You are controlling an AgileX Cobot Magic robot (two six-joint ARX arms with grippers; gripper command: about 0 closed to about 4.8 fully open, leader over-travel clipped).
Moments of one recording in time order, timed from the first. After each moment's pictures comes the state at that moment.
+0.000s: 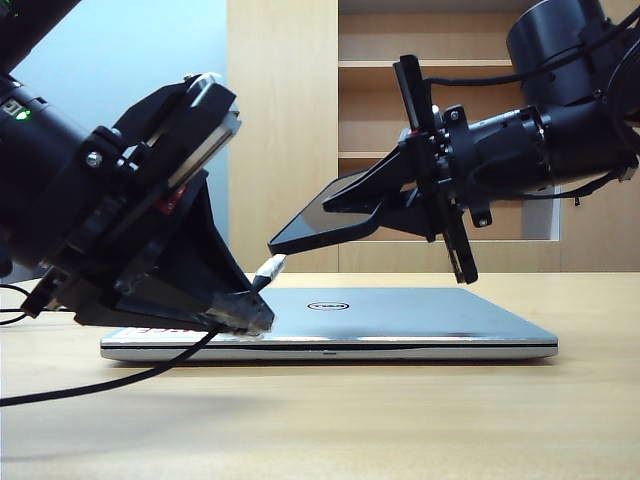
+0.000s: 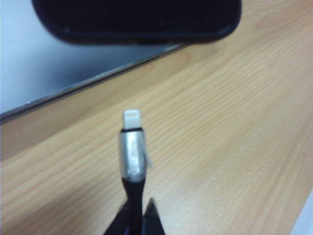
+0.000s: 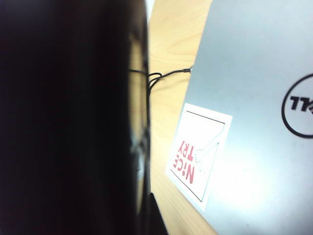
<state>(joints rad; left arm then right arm) -0.88 1.20 0.35 0.27 0.12 -0.44 0.43 1.63 0.67 0.67 -0.75 0.94</state>
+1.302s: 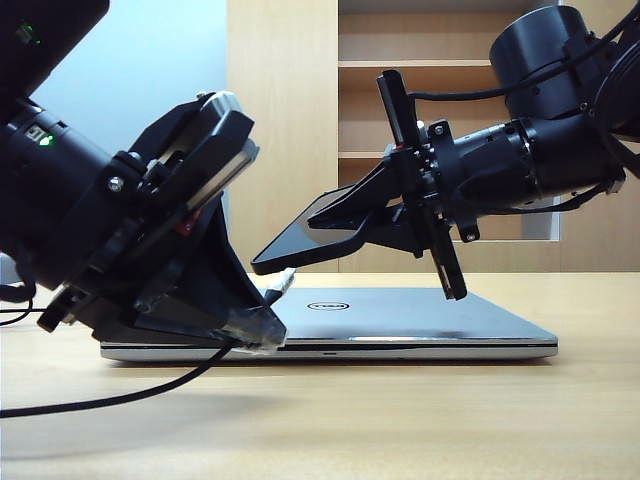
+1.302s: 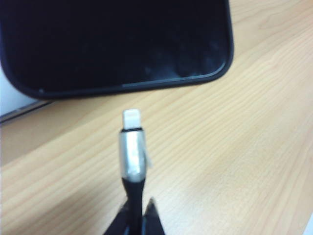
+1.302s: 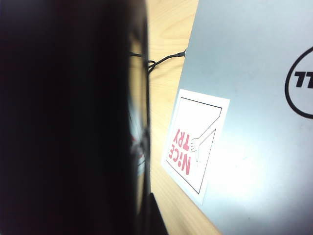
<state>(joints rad) -0.88 1.27 0.35 0.35 0.12 -0.44 0.47 1.66 0.67 0.68 -0.73 0.95</state>
